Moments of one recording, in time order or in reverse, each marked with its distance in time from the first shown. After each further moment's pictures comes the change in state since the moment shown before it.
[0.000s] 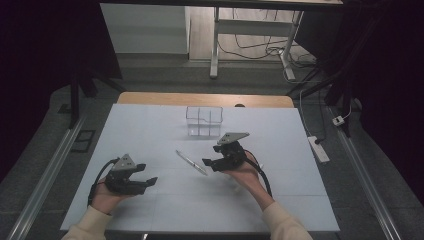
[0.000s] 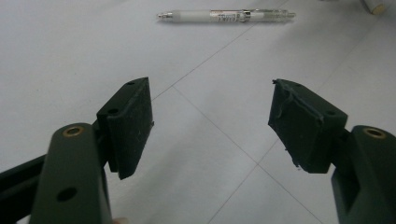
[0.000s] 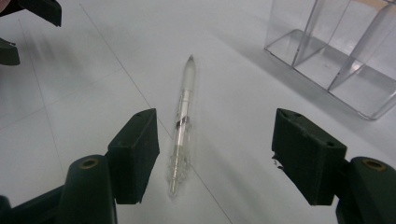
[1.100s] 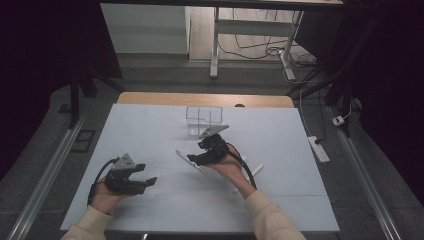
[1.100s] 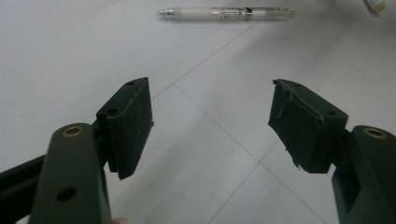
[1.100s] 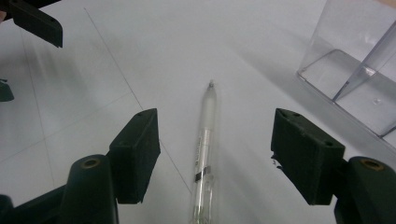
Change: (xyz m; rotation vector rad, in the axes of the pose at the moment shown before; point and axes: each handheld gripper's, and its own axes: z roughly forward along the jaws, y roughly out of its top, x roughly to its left) left arm 0.002 -0.001 0.000 0.004 -0.005 -0.008; right arm 0.011 0.031 0.042 0.050 0.037 -0.007
